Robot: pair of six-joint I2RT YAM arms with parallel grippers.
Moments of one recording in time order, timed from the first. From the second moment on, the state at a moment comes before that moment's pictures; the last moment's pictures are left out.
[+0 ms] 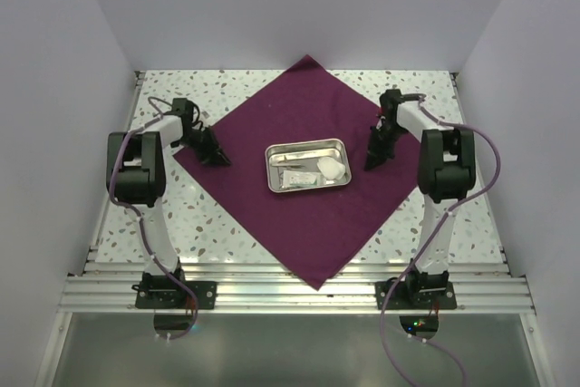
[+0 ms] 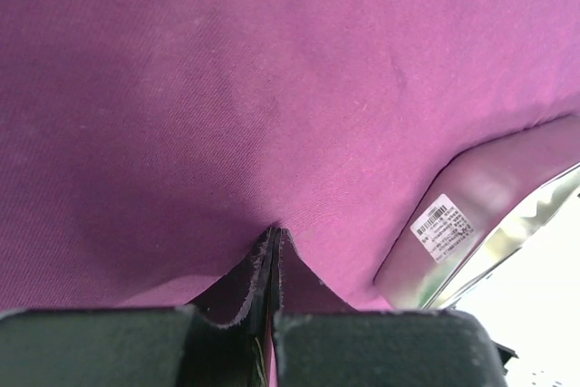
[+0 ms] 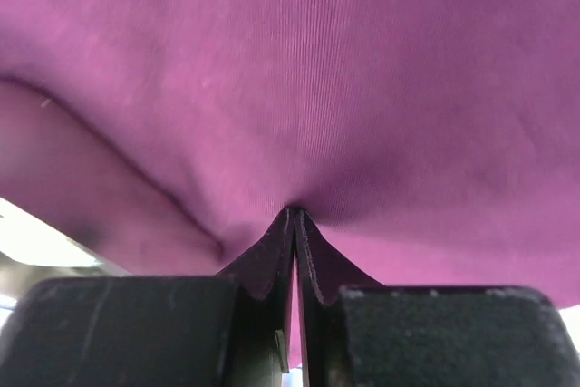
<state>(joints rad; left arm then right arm) 0.02 2.06 1.36 -0.59 0.50 -0.47 0.08 2.12 1.61 -0.98 -0.20 0.39</state>
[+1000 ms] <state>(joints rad) 0.05 1.44 1.13 -0.51 0.41 -0.45 0.45 1.15 0.74 -0.90 -0.39 0.59</state>
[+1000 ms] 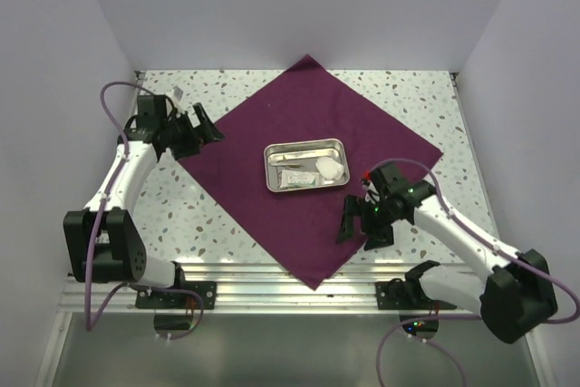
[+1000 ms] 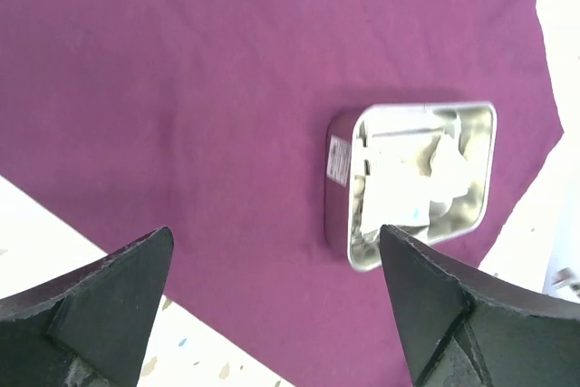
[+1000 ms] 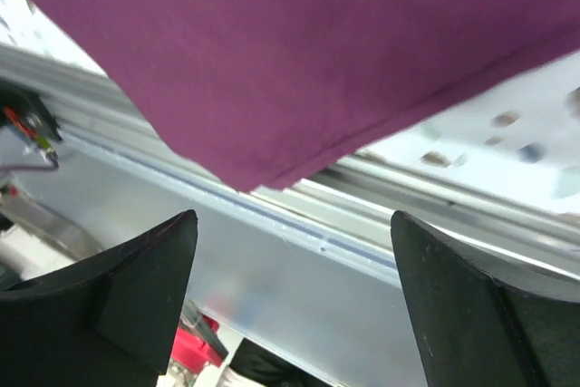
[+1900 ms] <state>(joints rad) -0.09 1.32 0.94 -0.49 0.48 -0.46 1.02 1.09 0.46 -0.46 -0.12 1.42</state>
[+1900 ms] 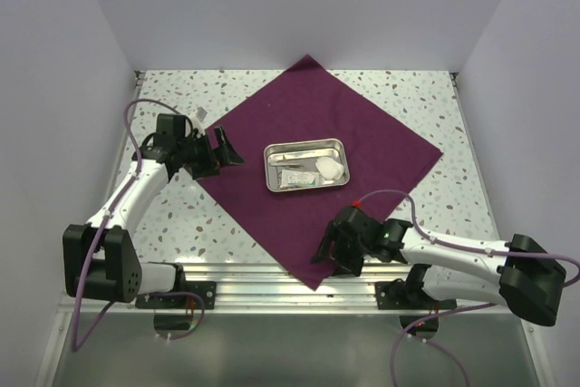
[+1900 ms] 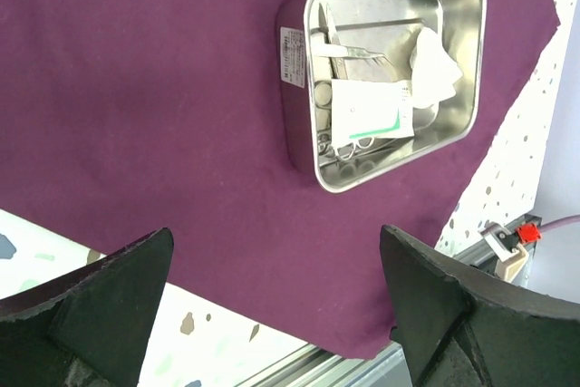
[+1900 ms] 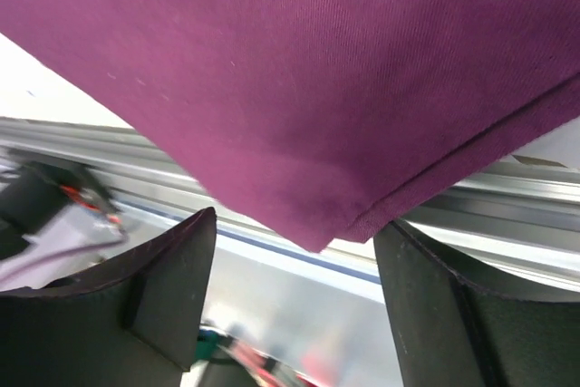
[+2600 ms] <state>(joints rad) -0.09 1.34 1.02 -0.57 0.33 -0.53 1.00 1.04 0.48 -0.39 -0.08 1.56</state>
